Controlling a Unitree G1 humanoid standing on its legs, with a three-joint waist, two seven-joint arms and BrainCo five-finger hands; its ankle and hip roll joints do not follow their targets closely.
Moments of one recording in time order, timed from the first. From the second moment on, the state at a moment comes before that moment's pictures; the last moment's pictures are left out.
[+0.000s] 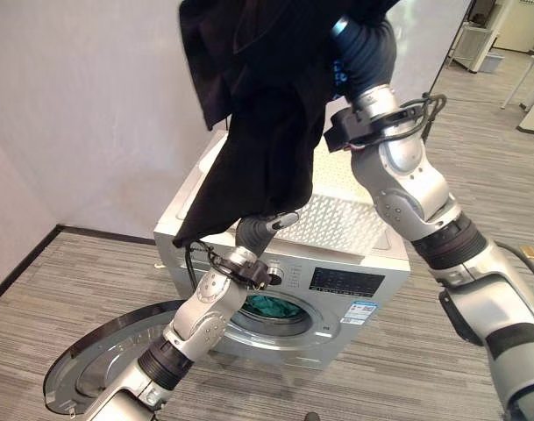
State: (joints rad) left arm -0.32 0.34 -0.56 -0.11 -0.86 -0.17 0.10; right arm -1.09 -0.56 0.53 0.10 0.81 -0.23 -0.30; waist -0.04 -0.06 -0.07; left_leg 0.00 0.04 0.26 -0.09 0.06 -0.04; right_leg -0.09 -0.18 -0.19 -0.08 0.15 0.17
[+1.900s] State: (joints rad) left arm -0.17 0.35 -0.37 -0.17 -0.76 -0.17 0.06; right arm -0.74 -0.92 0.64 -0.21 0.85 -0.06 0.04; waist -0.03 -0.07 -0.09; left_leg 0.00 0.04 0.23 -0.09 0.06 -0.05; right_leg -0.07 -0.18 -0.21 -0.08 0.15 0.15
